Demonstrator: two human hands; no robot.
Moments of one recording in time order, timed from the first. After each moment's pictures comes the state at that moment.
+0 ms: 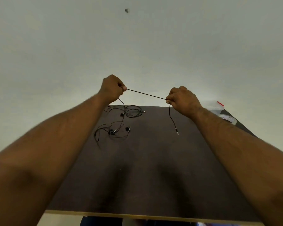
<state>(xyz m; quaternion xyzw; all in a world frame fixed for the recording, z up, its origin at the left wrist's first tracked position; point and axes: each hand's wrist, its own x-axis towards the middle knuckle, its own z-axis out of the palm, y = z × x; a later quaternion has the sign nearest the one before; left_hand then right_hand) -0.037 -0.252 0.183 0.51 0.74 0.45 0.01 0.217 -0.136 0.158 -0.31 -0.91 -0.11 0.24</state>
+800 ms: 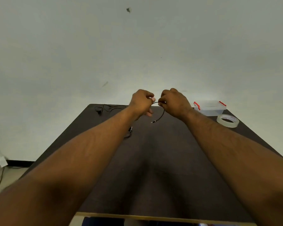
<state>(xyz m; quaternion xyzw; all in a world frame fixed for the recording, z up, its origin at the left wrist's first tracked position) 0.048 -0.236 0.150 0.51 0.67 0.50 0.23 0.184 -0.149 0.149 -0.29 -0.92 -0.09 0.25</state>
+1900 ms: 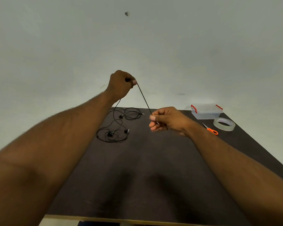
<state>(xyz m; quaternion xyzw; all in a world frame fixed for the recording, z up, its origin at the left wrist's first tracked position) -0.012 -0.237 0.198 0.55 0.67 0.51 -0.01 0.208 -0.193 0.135 -0.25 -0.74 0.59 0.20</state>
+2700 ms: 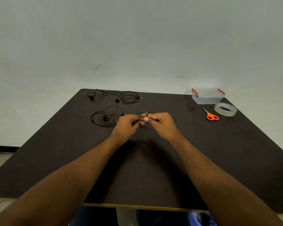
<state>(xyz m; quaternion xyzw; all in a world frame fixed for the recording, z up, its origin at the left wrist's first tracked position) 0.034 -0.264 0.012 0.61 0.66 0.43 0.06 0.188 -0.193 0.032 -0.21 -0.80 0.41 0.38</state>
